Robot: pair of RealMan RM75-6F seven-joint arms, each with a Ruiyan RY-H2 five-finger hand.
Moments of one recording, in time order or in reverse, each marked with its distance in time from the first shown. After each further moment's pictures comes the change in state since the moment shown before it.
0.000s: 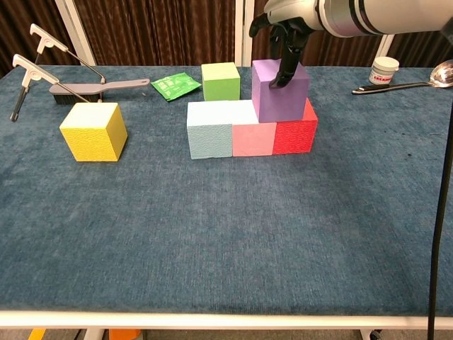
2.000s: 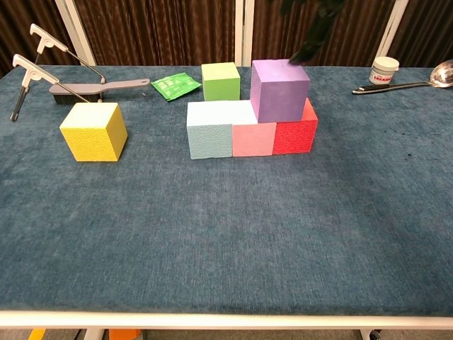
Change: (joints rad) left arm -0.005 0.080 -0.040 -0.107 0.016 0.072 0.042; right arm -0.127 0.201 0.021 -0.243 -0.139 0.049 0.155
